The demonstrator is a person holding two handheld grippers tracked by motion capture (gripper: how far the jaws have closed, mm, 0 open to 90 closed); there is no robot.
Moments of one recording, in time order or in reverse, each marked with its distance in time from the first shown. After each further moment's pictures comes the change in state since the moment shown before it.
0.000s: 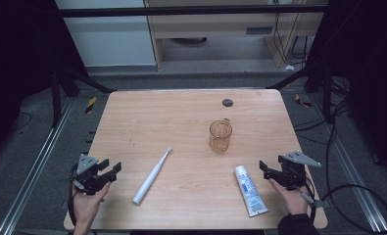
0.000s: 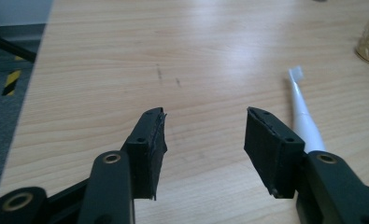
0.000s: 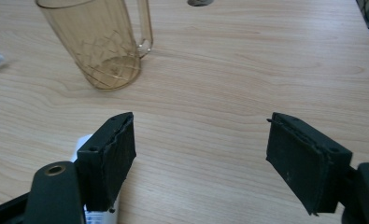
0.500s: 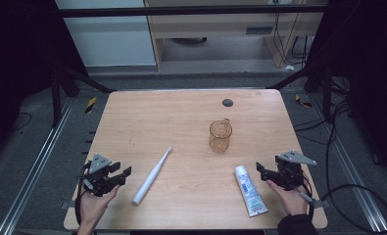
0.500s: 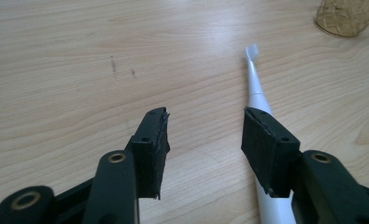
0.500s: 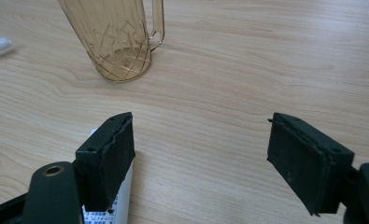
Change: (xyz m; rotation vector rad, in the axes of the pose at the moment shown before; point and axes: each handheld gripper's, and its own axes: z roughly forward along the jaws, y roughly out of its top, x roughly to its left) left arm -0.028 0.012 0.001 0.093 -0.090 0.087; right arm 0.007 0.004 -0.001 0.036 0.007 -0.049
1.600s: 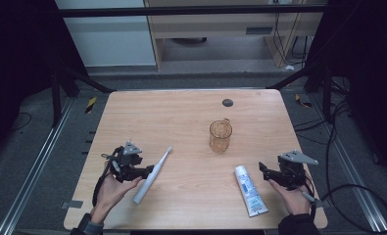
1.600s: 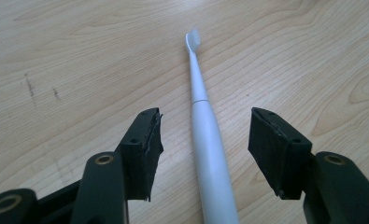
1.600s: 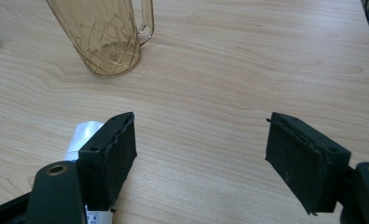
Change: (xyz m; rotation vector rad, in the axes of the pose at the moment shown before) left arm -0.037 0.048 0.043 0.210 -0.096 0.144; right arm -0.005 -0.001 0.000 0.021 -0.020 -0.004
